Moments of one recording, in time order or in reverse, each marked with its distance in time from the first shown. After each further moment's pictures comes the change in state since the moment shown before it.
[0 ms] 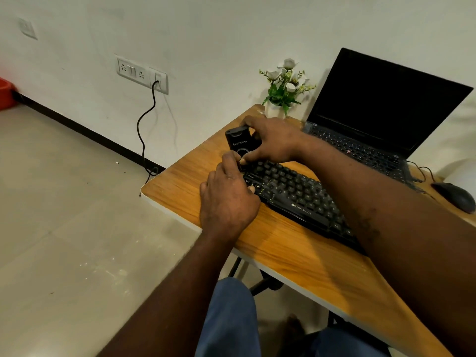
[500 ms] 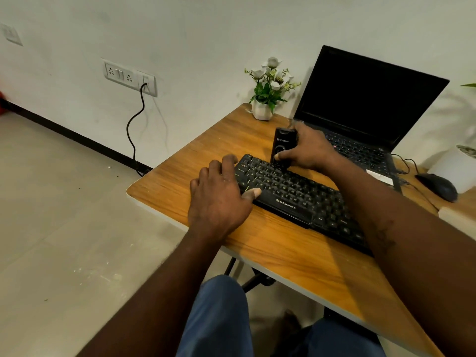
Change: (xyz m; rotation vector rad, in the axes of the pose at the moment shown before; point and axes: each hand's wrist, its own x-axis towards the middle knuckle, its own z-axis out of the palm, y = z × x) left_hand -0.003 0.001 0.007 0.211 -0.058 0.128; right_hand -0.058 0.077 0.007 0.199 0.253 0.428
